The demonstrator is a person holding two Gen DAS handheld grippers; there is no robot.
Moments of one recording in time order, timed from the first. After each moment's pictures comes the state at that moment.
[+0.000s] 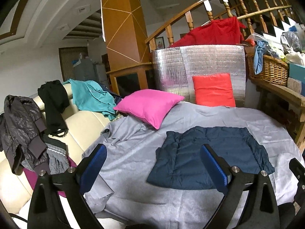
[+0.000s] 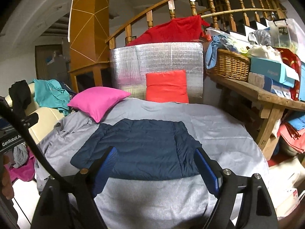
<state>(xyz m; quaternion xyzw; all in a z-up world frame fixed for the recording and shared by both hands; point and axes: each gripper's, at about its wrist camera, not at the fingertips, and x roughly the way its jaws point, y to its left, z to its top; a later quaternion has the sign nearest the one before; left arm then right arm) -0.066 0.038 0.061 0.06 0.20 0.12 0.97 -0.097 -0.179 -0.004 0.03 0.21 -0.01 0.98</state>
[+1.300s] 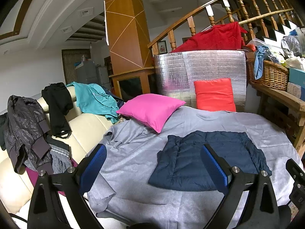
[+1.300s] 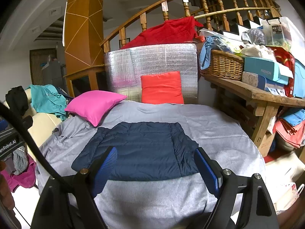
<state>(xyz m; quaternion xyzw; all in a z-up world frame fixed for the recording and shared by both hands) -0.081 0.034 0.072 0.05 0.18 0.13 0.97 -0.102 -0.179 0.007 0.05 0.20 -0.02 0.98</state>
